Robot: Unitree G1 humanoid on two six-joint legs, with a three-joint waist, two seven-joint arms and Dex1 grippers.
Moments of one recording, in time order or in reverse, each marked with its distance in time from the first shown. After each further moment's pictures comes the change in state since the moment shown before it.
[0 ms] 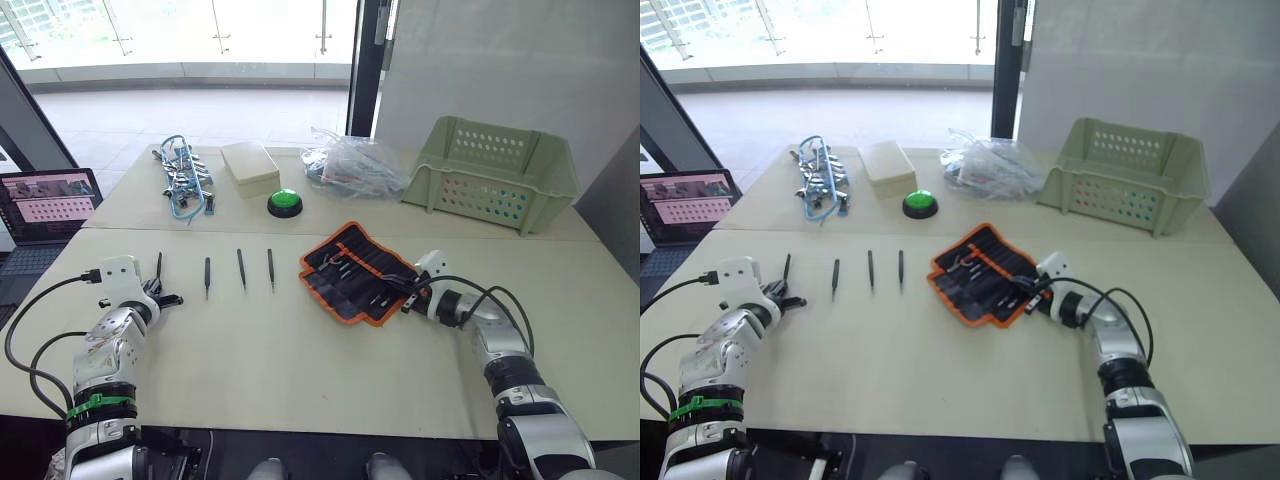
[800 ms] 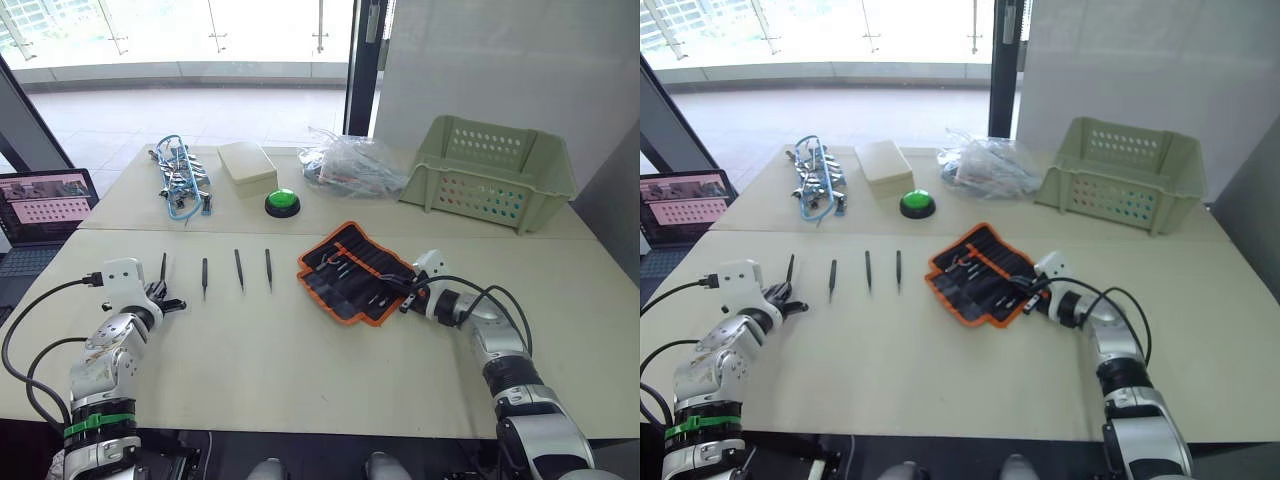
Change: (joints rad) left arm 0.082 -0.030 0.007 -0.233 -0.034 0.100 0.032; right arm 0.000 0.001 0.008 -0.007 0.000 0.002 -0.003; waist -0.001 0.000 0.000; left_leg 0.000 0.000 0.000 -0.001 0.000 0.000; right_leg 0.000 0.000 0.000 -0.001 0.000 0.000
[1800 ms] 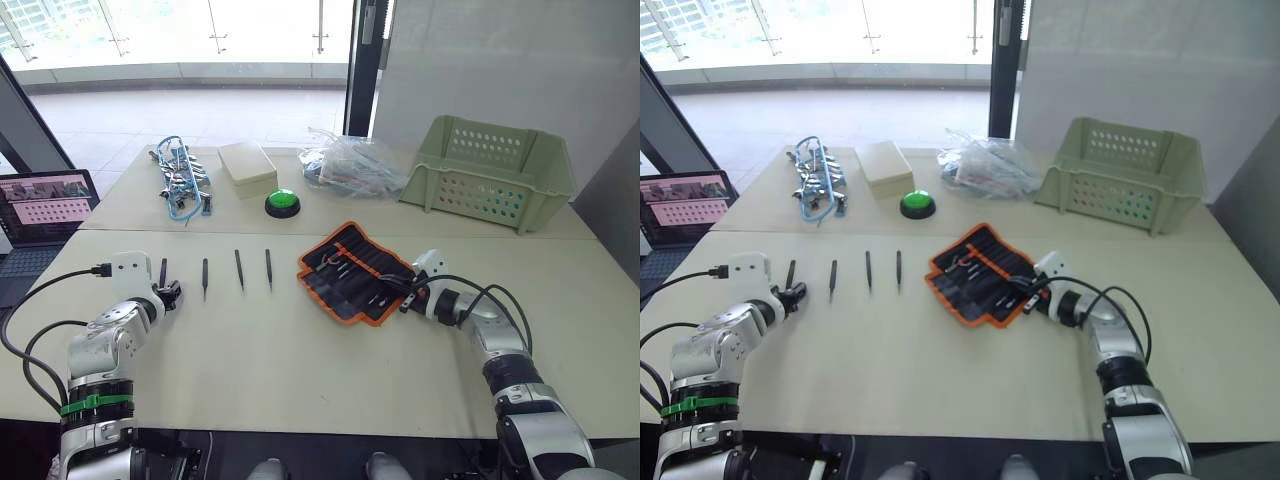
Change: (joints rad) left arm -0.097 0.041 -0.033 0.035 0.040 0.275 0.043; right arm -0.009 -0.002 0.003 0.011 -0.001 0.003 0.010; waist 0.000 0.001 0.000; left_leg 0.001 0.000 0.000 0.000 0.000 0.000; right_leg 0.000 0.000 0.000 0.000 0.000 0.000
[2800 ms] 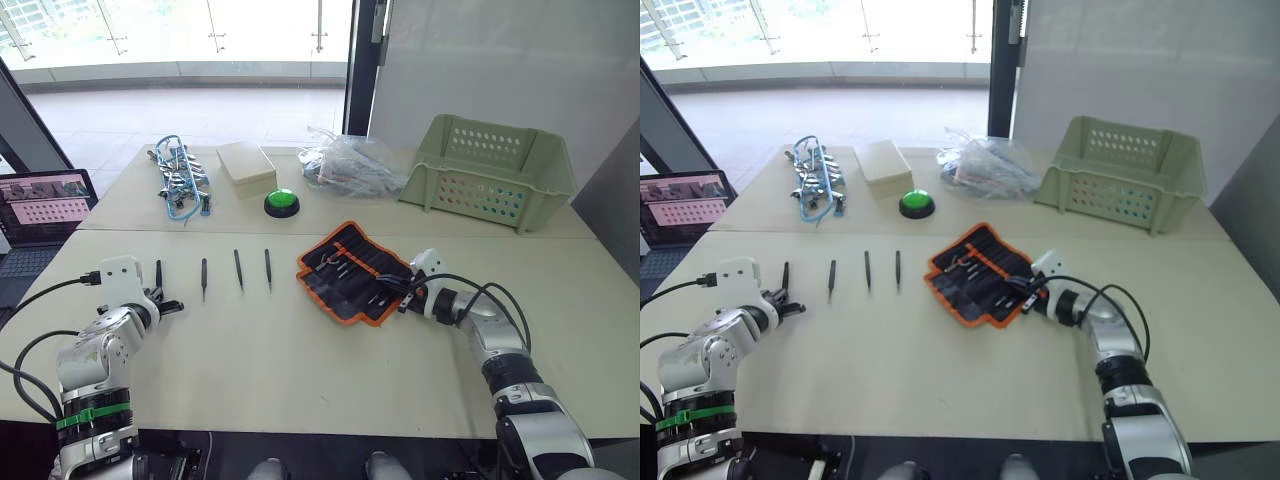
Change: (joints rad) left arm 0.061 -0.035 0.079 -0.137 -0.017 0.054 0.018; right arm 0.000 0.001 0.006 -0.028 -0.001 0.020 0.005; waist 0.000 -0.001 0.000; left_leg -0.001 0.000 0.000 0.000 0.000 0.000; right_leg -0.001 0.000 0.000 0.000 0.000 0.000
